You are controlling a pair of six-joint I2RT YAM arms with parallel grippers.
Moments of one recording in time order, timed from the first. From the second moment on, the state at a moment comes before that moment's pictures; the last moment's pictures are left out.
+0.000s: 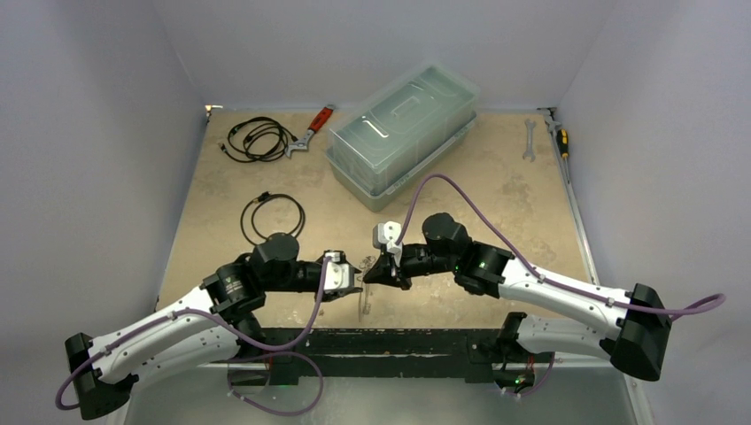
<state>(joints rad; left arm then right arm) -0.97 0.69 0.62 -0.30 0.44 0.37 1.02 1.08 0.75 -0.03 -0.53 -0.12</state>
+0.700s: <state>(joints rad) -0.97 0.66 0.64 -0.41 0.39 0.41 1.03 1.06 0.75 -0.04 -0.52 -0.12</state>
